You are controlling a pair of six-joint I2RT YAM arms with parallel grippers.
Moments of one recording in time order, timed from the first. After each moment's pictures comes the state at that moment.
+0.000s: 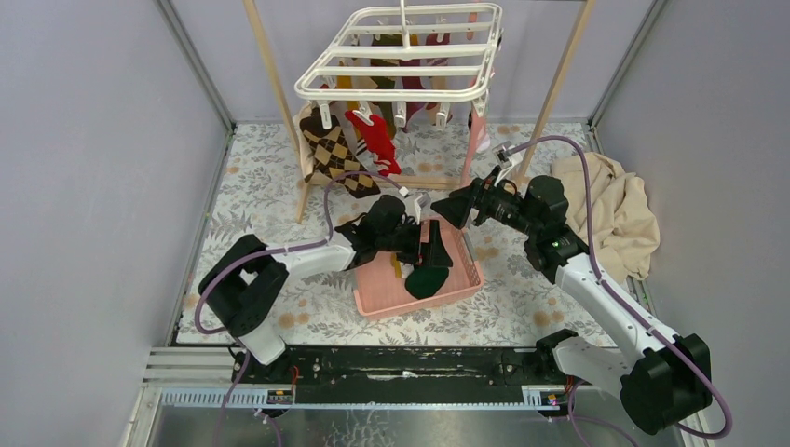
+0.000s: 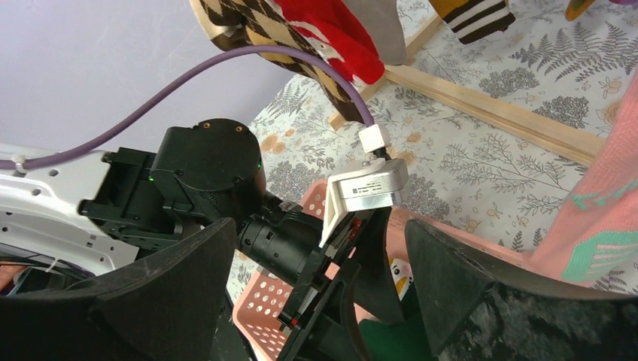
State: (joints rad) left arm -0.76 1.66 0.90 0.16 0.49 -0.68; right arm 0.40 1.06 0.75 0.23 -0.57 0.51
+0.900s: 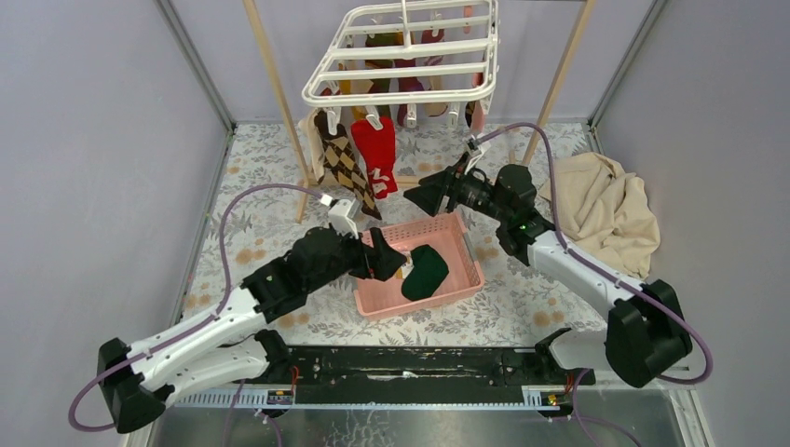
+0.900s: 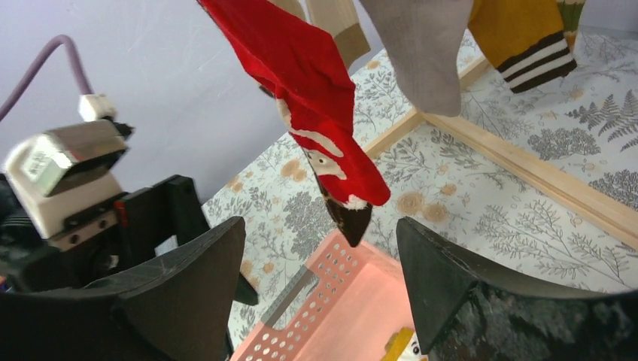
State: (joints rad) left arm -0.90 0.89 0.70 -0.21 -0.05 -0.65; right arm 0.51 1.28 0.84 0.46 -0.54 0.53
